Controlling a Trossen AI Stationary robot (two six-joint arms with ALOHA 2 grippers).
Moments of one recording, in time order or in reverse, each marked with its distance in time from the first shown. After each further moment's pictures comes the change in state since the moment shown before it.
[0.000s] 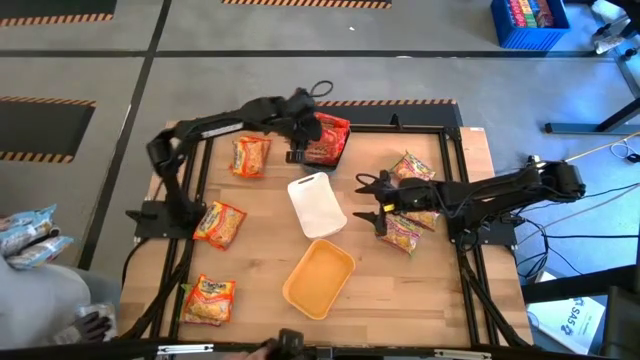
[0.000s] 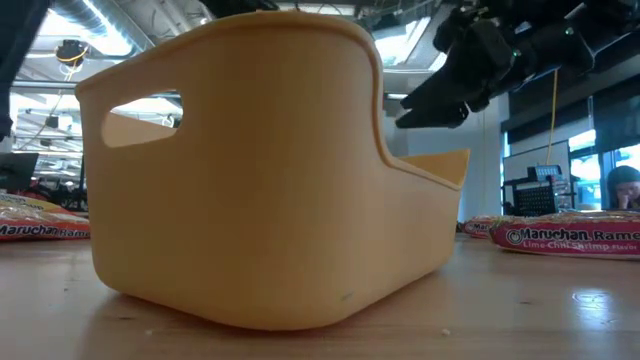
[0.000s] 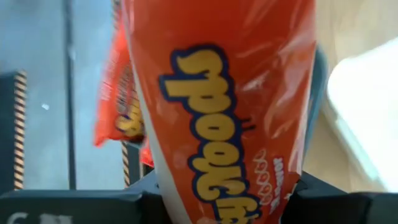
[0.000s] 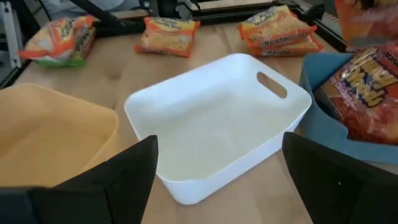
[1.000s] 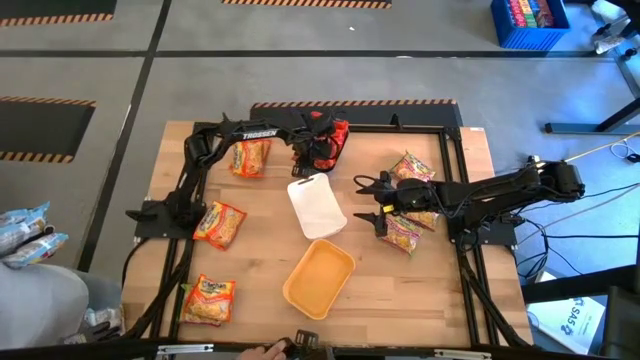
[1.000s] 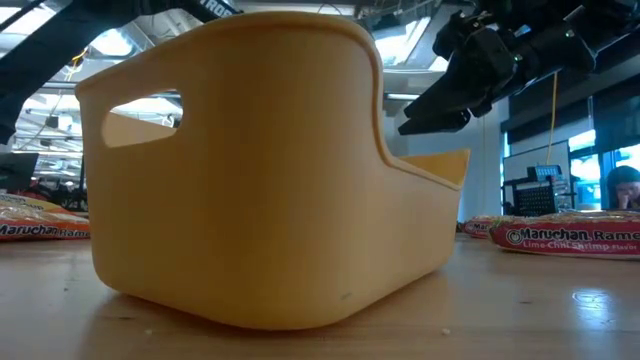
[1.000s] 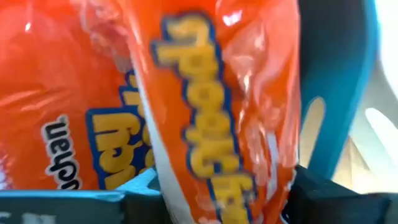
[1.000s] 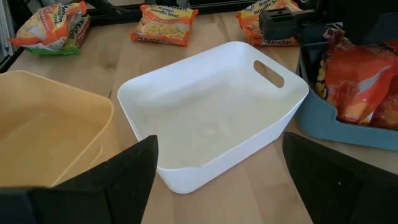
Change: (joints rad) left arm -0.035 0.295 0.088 -0.098 0.020 0.034; right arm 0.000 0.002 0.000 -0.030 0.001 -0.004
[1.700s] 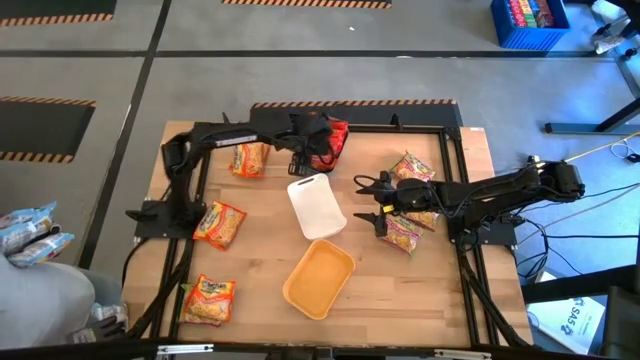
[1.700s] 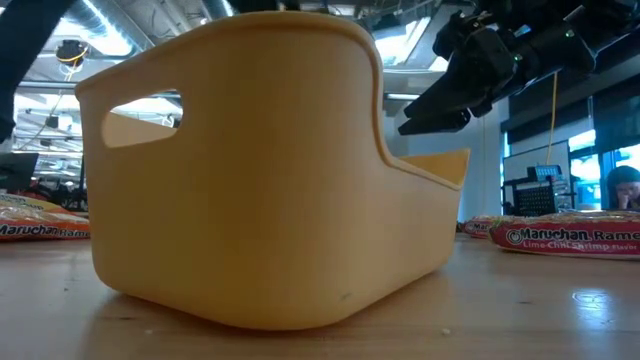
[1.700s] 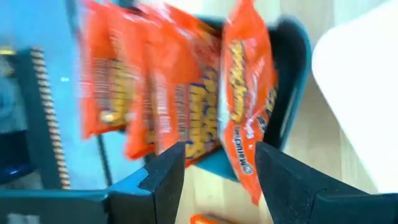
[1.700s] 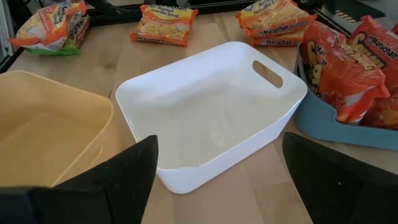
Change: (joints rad) left arm -0.121 -0.235 -0.001 -0.052 -0.270 -0.109; right arm 0.000 0.000 0.000 0.000 0.001 0.002
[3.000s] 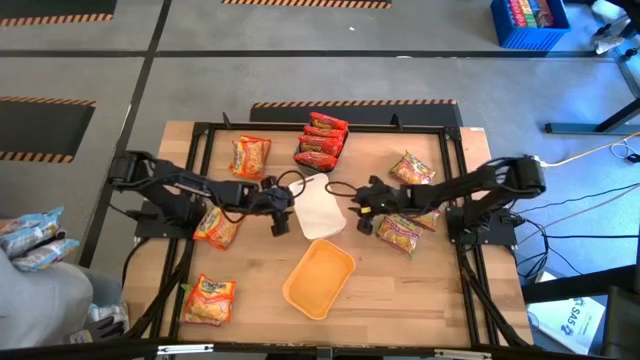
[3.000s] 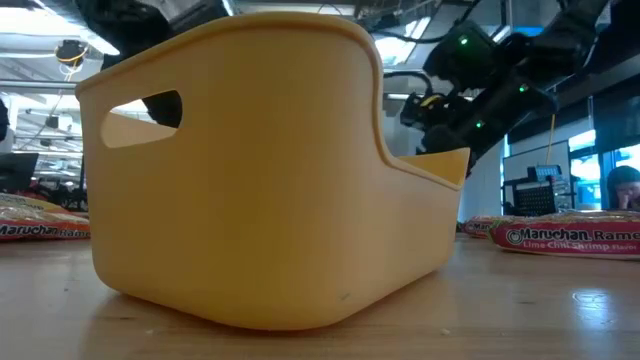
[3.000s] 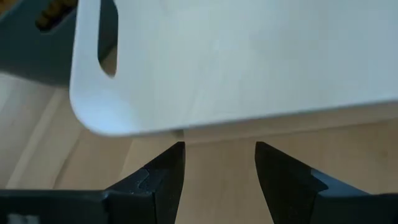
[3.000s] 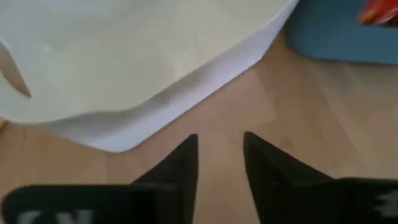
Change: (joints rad) left arm -0.355 -0.393 -1.039 0.860 -0.004 -0.750; right arm -0.045 0.371 0.084 -0.009 0.059 0.031
